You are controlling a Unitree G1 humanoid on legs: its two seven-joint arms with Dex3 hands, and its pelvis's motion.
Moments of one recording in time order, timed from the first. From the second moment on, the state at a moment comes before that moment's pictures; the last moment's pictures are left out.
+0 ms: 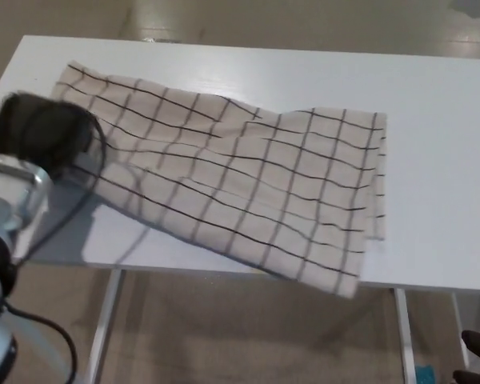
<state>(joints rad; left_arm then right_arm) -1.02 0.58 -0.68 1.30 0.94 -0.12 0.54 0.37 -0.14 -0.17 0.15 -0.03 -0.33 0.02</state>
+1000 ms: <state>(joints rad) -1.51 0.35 -0.81 1.11 1.04 -0.22 0.63 0.40 -0.13 -0.18 0.10 -0.03 -0.29 0.01</state>
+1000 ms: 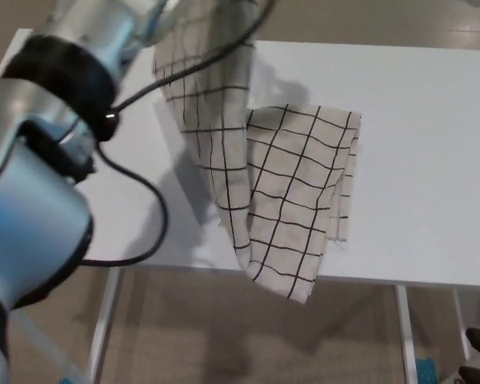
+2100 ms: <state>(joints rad) -1.22 0.34 -0.84 0.69 1.03 -0.45 0.40 0.36 -0.14 -0.17 0.11 -0.03 -0.28 0.01</state>
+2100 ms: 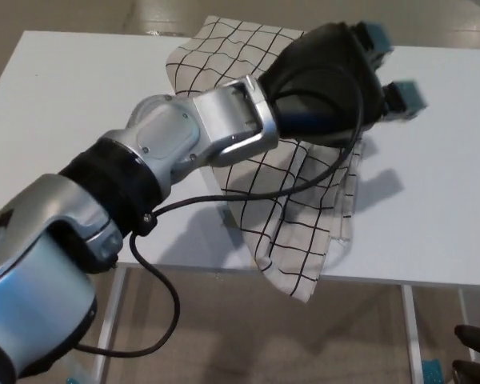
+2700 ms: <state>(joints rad) -0.99 0.55 -0.52 0.18 0.83 -0.39 0.13 0.36 -0.15 -0.18 0.11 -0.02 -0.28 0.02</state>
